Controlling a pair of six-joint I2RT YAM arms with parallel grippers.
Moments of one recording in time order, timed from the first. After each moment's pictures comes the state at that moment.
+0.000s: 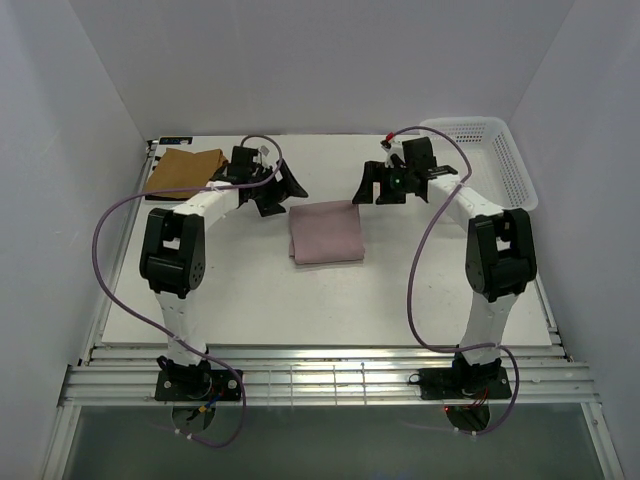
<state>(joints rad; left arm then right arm) -0.25 2.03 1.45 -0.25 0.44 -0.69 0.28 1.99 1.53 -0.36 -0.49 0.21</state>
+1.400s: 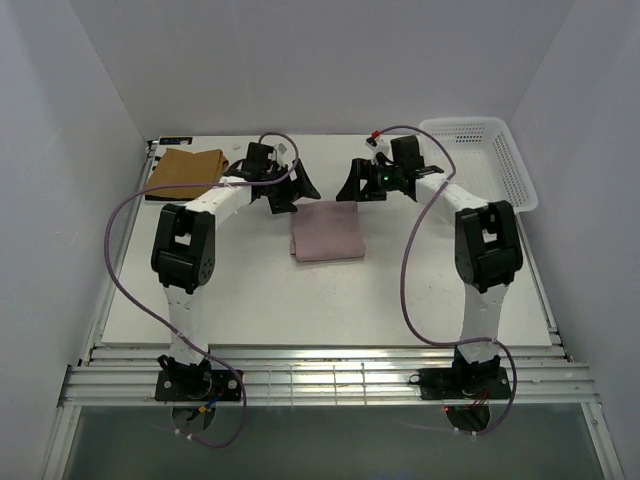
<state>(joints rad) -0.31 2.13 1.60 -0.31 0.46 -0.63 0.32 2.11 1.59 -0.21 -0.71 0.28</state>
